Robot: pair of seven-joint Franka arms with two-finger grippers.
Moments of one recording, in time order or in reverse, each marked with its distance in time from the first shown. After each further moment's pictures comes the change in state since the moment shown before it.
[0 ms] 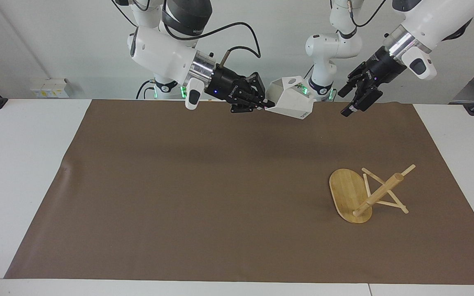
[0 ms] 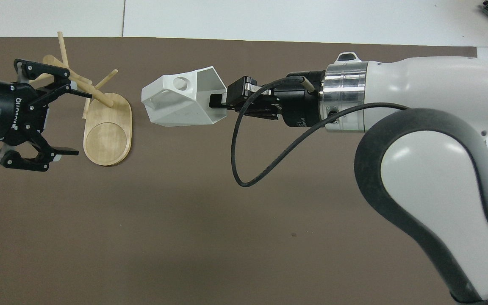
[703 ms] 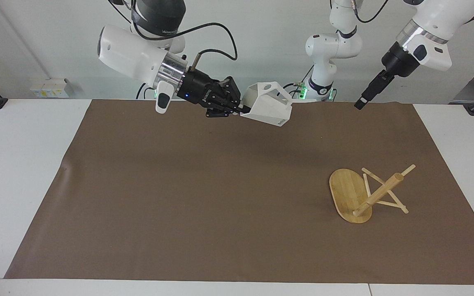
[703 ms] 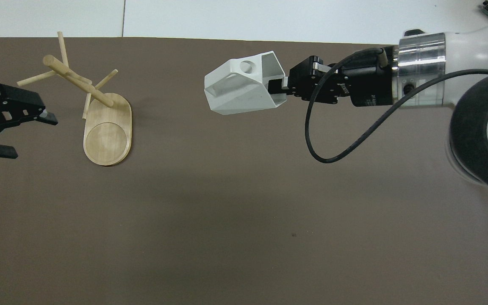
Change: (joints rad) left arm 0.000 -0.079 0.044 0.010 0.183 -0.048 0.416; right arm -0.028 0.000 -0.050 0.016 -0.001 -0.027 0.002
